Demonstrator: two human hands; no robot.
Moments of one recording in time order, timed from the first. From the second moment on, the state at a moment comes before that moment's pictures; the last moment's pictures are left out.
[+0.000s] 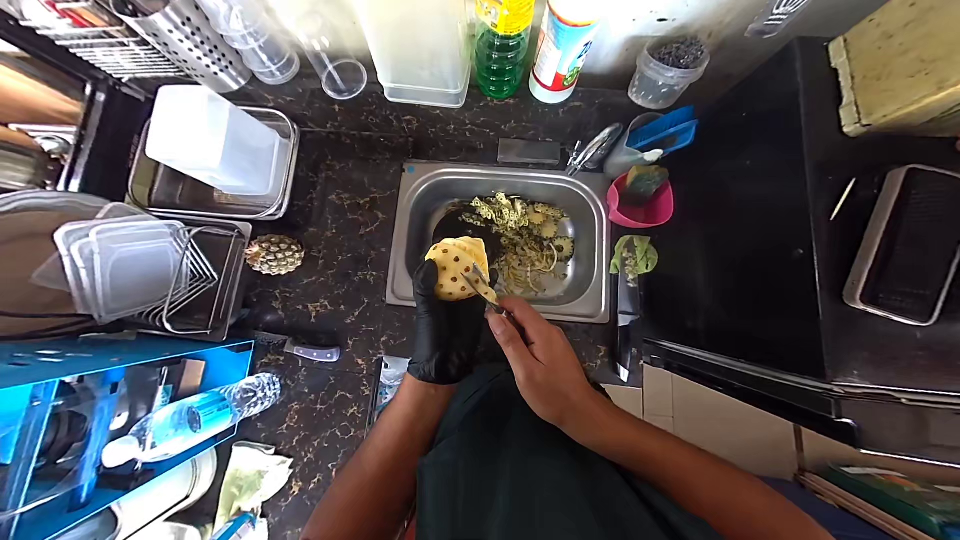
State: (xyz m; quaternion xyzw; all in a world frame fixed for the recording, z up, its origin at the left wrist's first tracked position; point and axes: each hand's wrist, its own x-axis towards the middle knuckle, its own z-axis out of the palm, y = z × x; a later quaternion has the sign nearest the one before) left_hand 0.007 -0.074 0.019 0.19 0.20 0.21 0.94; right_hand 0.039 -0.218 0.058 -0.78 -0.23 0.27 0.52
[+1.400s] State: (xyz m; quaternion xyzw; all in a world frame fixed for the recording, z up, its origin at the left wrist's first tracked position) left_hand -0.009 -0.036 0.020 0.51 0.17 0.16 0.82; right_hand 0.054 -0.234 0.067 -0.77 -0.26 0.33 0.48
